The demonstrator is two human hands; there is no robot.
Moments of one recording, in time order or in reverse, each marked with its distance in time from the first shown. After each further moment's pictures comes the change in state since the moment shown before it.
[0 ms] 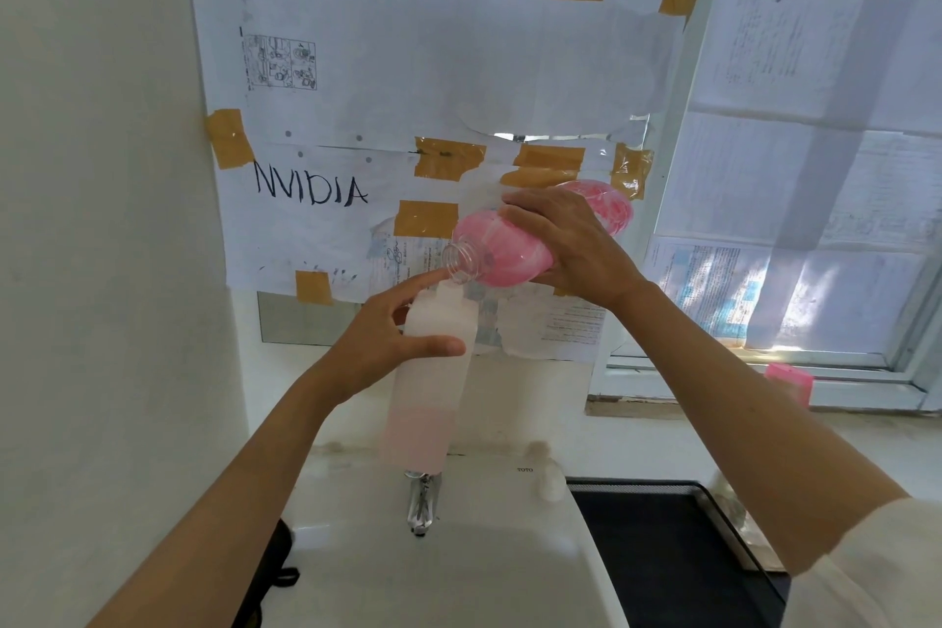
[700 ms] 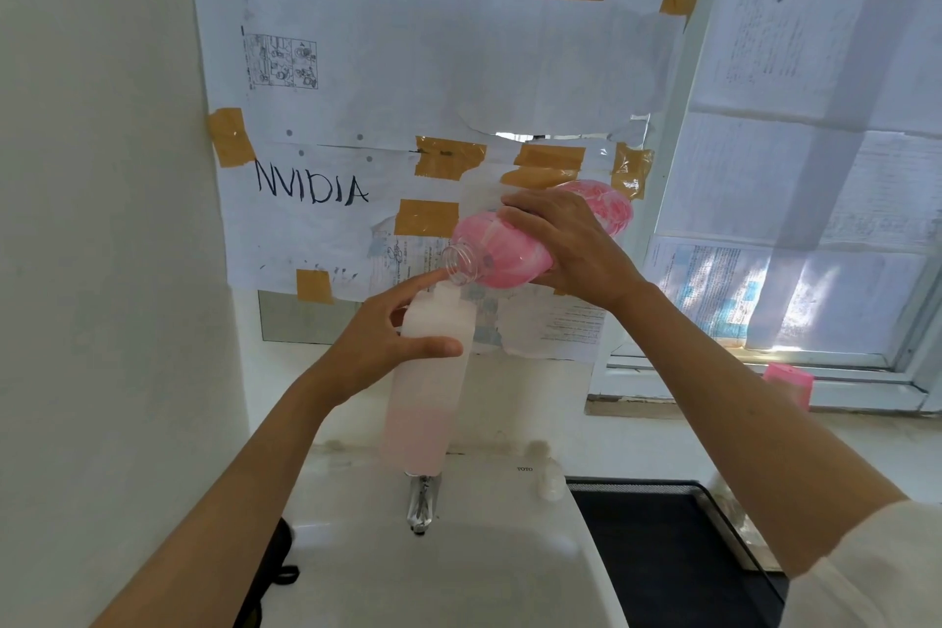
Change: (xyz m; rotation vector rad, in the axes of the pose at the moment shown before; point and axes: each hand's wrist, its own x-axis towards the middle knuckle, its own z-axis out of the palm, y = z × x) left_hand -0.002 -0.004 -0.001 0.013 0.008 -0.003; right_hand 0.000 -0.002 -0.001 -0.025 0.012 -0.017
